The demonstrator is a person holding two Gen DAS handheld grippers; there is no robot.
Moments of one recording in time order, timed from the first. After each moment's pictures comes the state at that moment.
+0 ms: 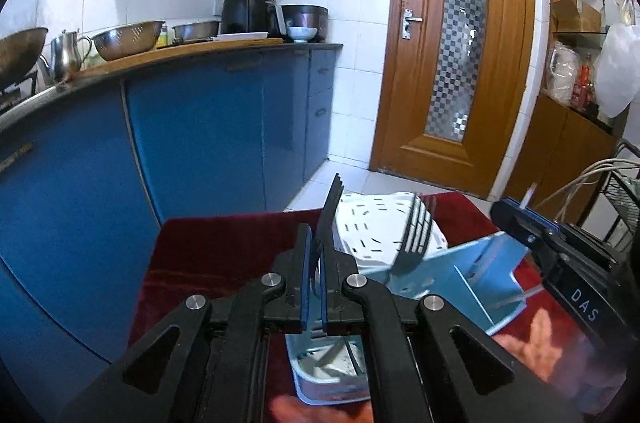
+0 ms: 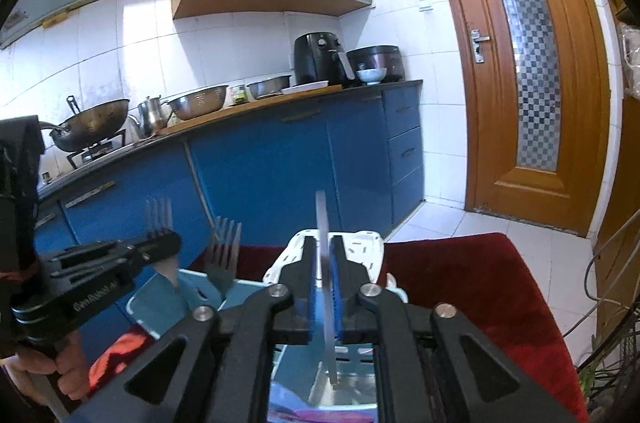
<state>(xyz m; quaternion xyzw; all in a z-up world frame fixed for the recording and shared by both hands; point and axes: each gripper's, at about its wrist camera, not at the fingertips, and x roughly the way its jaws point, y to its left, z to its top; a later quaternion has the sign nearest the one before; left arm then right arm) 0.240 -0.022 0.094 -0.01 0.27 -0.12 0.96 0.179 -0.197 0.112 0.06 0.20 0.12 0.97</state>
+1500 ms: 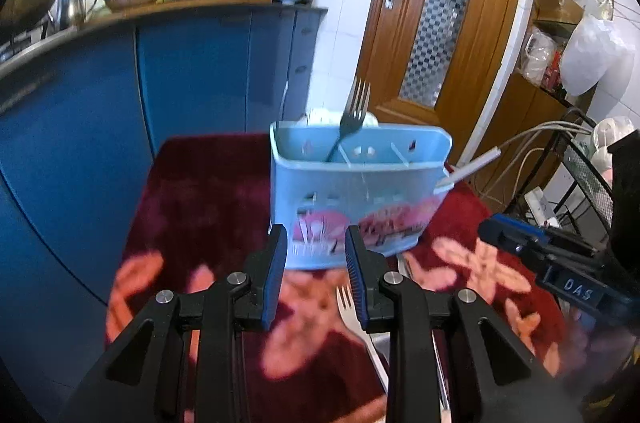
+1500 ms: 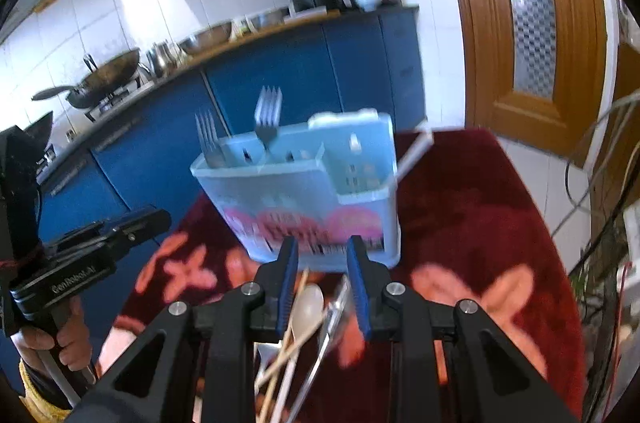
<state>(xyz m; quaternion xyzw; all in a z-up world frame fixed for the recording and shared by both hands) 0.112 0.003 0.083 -0.04 0.34 -0.16 0.93 0.079 -0.200 0.087 0.08 0.36 0.11 0.92</state>
